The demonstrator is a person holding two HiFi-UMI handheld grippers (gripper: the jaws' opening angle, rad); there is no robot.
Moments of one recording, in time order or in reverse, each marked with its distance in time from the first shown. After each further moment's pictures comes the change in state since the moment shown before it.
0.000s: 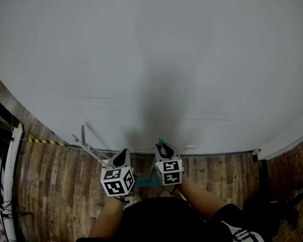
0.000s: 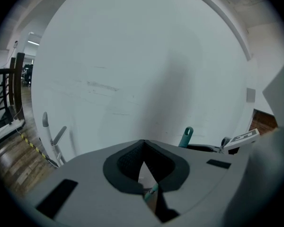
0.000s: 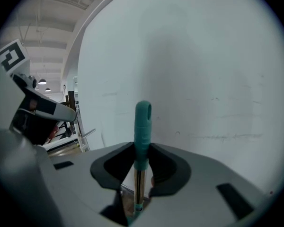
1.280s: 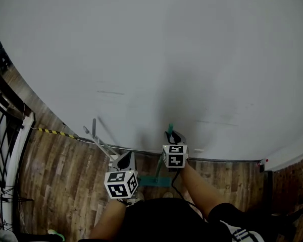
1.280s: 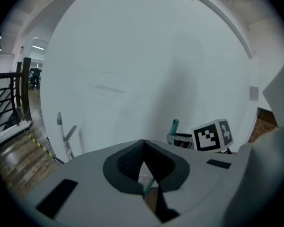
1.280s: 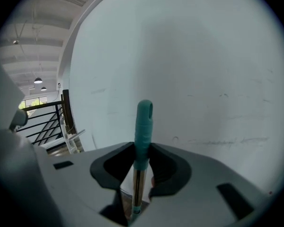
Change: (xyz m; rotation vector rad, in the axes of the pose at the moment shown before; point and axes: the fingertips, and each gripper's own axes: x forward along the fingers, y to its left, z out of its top) left arm -0.032 0.002 -0.012 -0.003 -0.019 0.067; right arm 0.054 -0.030 0.008 0.021 0.014 -0.034
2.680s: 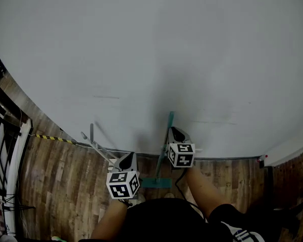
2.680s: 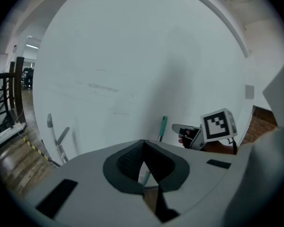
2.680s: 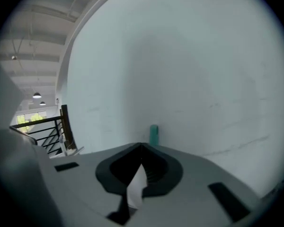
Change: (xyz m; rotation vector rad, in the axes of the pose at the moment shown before) left arm 0.016 -0.005 0.004 0.028 0.017 -0.057; right arm -0.014 -0.020 0.040 0.092 -0.127 0.015
